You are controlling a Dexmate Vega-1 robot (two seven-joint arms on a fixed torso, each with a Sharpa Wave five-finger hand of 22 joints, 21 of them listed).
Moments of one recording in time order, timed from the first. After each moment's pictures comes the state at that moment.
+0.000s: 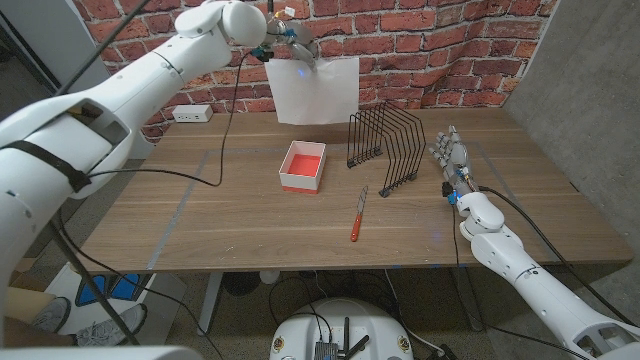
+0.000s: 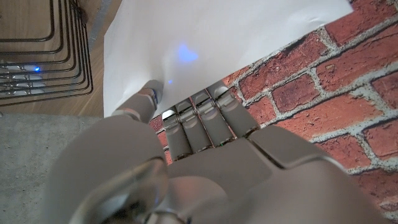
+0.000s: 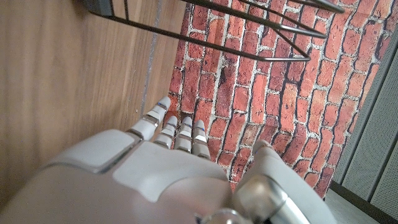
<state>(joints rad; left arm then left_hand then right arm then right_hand) -0.13 0.62 0.91 -1.37 0.47 0.03 -0.54 0.74 0.11 0.70 -0.18 0.18 0.98 -0.05 0.20 0.21 1.05 -0.19 0.20 0.19 1.01 -0.16 0.17 0.17 0.92 -0.13 0.31 0.19 -0.95 -0.51 -0.29 -1.36 0.65 0.34 -0.13 0.03 0.08 0.37 0.12 0.20 0.10 0.03 0.18 0.17 0.09 0.01 0.19 0.18 -0.02 0.00 0.22 0.29 0.25 -0.01 0.19 0.17</state>
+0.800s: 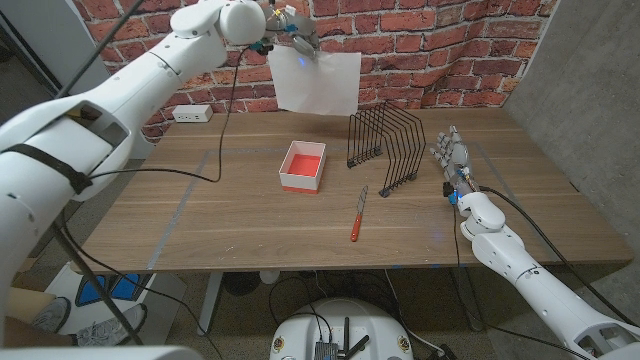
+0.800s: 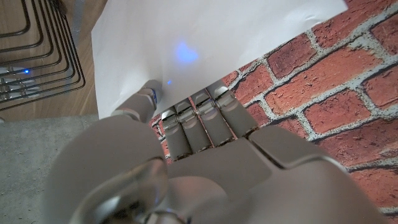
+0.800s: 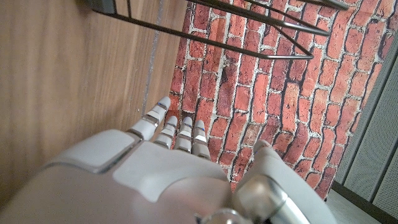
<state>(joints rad) -0.10 0.62 0.85 -1.36 0.55 -0.11 -0.49 0.74 0.11 0.70 -0.18 0.18 0.99 -0.06 0.20 0.21 1.05 -0.20 0.20 0.19 1.00 -0.16 0.17 0.17 0.92 -0.13 0.31 0.19 -0.95 -0.51 -0.29 -1.36 0.65 0.33 -0.13 0.03 0.08 0.37 0.12 0.20 0.10 0.03 0.18 0.17 0.09 0.01 0.19 0.18 -0.02 0.00 0.22 0.30 0.25 -0.01 0.19 0.17</state>
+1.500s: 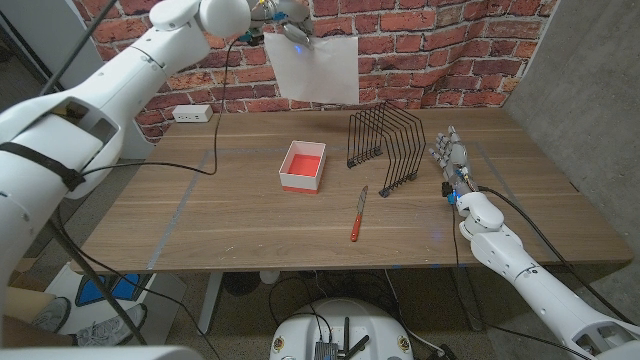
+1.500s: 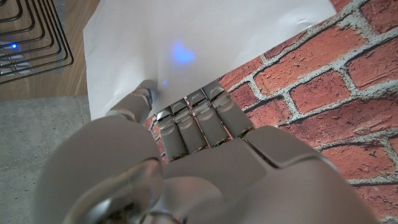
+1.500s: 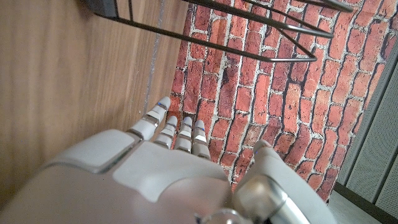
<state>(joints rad) -0.10 0.65 0.79 -1.29 0.51 -0.26 -0.39 0.74 0.11 0.70 -0.18 0.18 0.99 -0.07 0.21 0.21 1.05 -0.20 0.20 0.19 1.00 -0.16 0.17 0.17 0.91 -0.12 0.31 0.19 -0.95 -0.50 -0.30 -1.35 0.65 0.33 -0.13 0.03 0.08 0.37 0.12 0.20 0.10 0.03 0.18 0.17 0.09 0.01 0.19 0.18 -0.02 0.00 0.22 0.29 0.25 -0.01 0.19 0.17</state>
